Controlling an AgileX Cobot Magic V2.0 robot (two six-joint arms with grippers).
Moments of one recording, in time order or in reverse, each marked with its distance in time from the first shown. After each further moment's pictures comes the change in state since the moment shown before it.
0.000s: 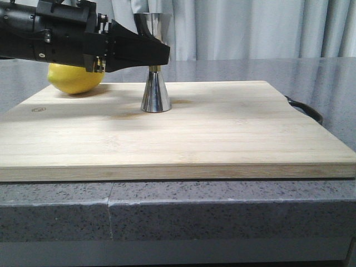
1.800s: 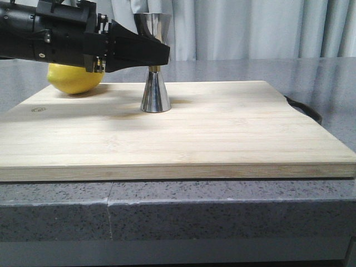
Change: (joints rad) left arm 0.000 0.000 0.000 0.000 0.000 0.000; right arm -0.341 -0.101 0.134 0.664 -0.078 0.348
